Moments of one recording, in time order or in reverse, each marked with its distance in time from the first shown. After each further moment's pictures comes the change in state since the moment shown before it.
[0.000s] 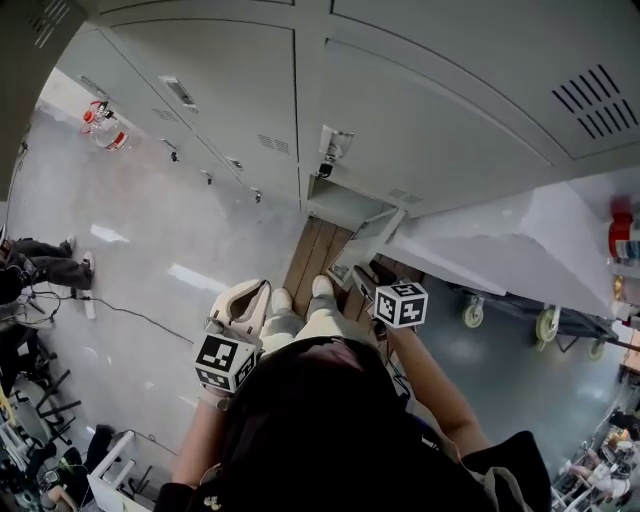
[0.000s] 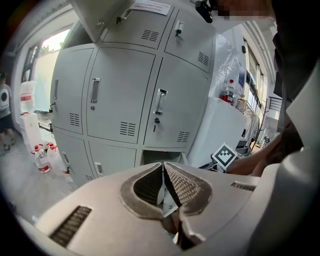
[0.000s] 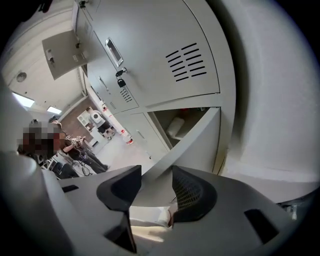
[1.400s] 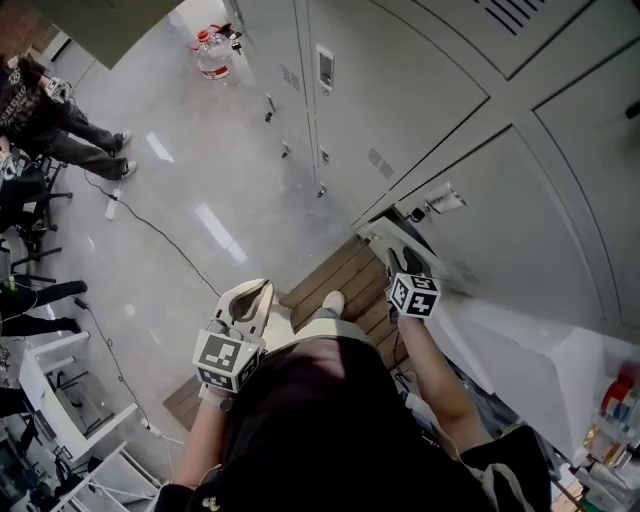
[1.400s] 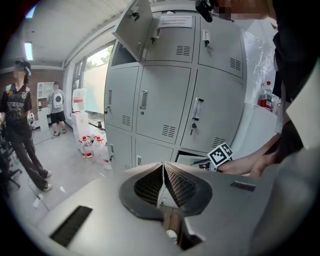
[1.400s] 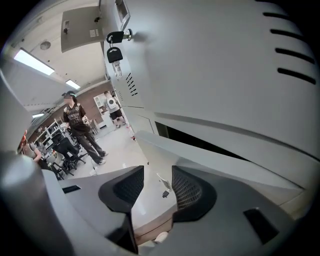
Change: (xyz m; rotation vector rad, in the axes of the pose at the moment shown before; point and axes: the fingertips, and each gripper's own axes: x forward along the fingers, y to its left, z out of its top) left arm -0.064 0.040 -0.021 -0.172 -0.048 0.450; right arm 0.120 0.006 0.095 -0.336 -0.010 0.046
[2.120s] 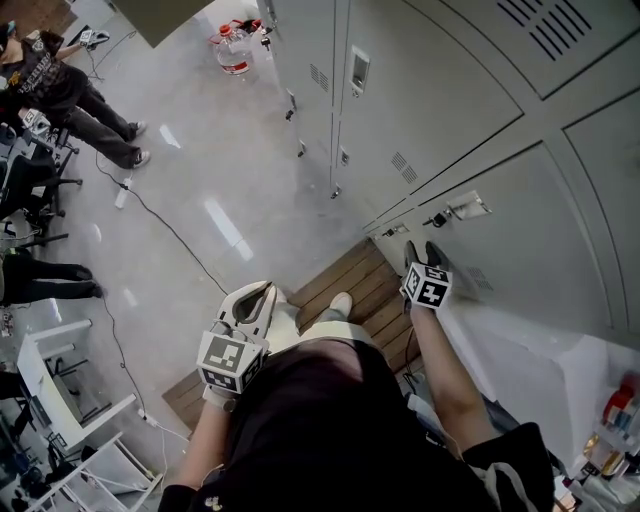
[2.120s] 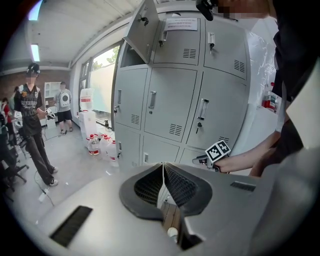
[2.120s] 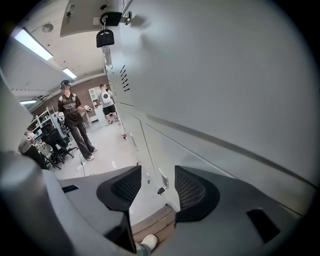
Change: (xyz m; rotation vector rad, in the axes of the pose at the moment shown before) left arm -0.027 0.023 -0.013 -0.035 0.004 0.058; right arm 0.021 -0.018 0.018 -0.077 0.003 -0.118
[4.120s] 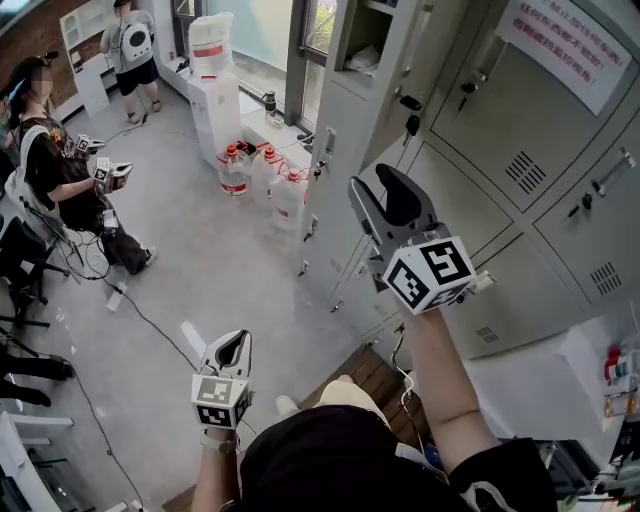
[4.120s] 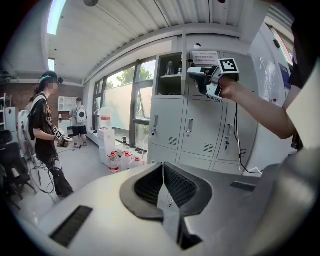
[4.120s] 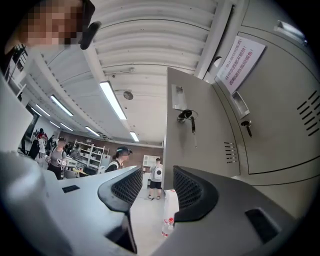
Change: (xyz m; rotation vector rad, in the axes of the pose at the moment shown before) left arm -0.128 0.238 0.041 0.006 -0.169 0.116; right arm -0.259 0.454 0.465 -0.362 -0.940 0.492
